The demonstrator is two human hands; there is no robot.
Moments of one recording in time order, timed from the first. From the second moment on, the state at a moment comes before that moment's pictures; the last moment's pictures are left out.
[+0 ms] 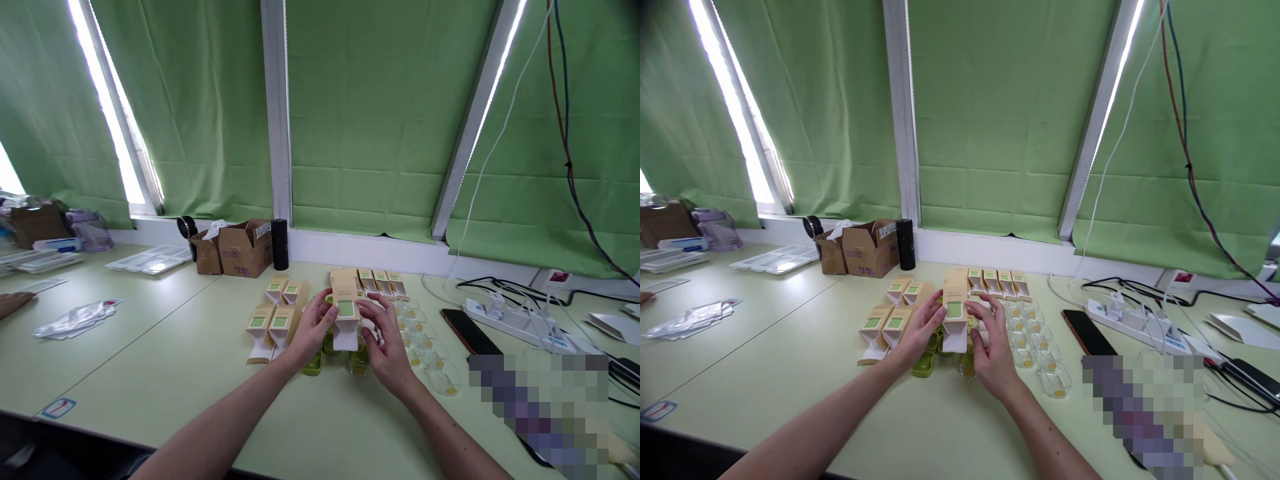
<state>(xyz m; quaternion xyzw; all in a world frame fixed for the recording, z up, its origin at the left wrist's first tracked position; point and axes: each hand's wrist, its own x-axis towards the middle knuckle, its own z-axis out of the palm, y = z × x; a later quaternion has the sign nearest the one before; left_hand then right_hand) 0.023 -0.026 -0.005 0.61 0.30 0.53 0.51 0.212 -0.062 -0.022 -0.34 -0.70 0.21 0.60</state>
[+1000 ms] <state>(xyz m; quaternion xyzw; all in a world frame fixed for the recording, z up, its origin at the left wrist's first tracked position) 0.018 -0.028 -0.004 0.77 0.25 0.54 0.25 0.214 -0.059 -0.022 -0.35 -0.66 0.24 0.62</state>
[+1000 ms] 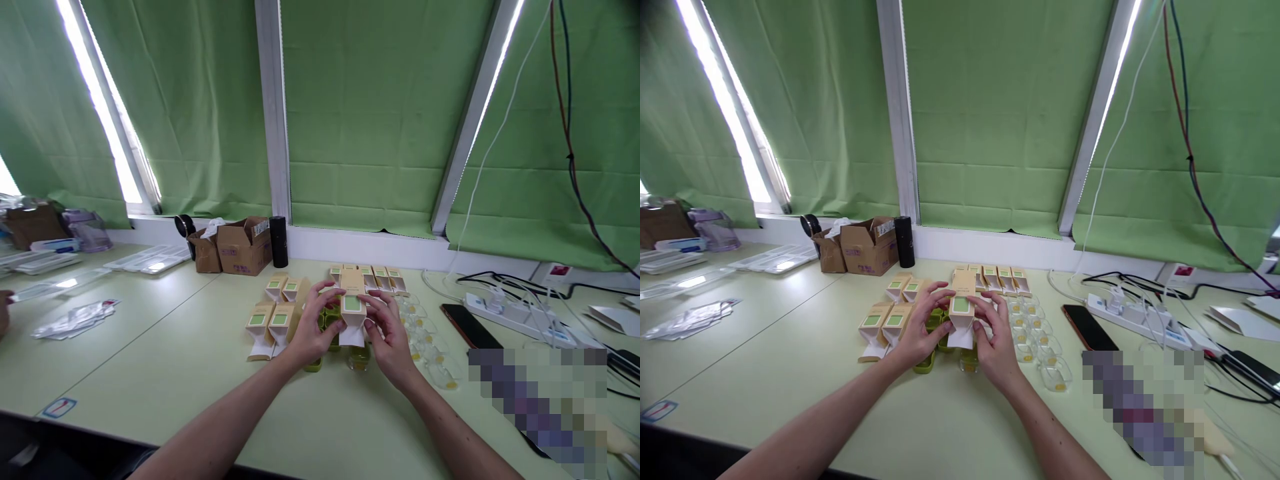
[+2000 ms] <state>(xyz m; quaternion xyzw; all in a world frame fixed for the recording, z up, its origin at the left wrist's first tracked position) 0.025 -0.029 -0.012 0.75 0.28 0.54 0.26 0.210 -0.060 -0.024 -0.36 -0.64 0.27 0.62</state>
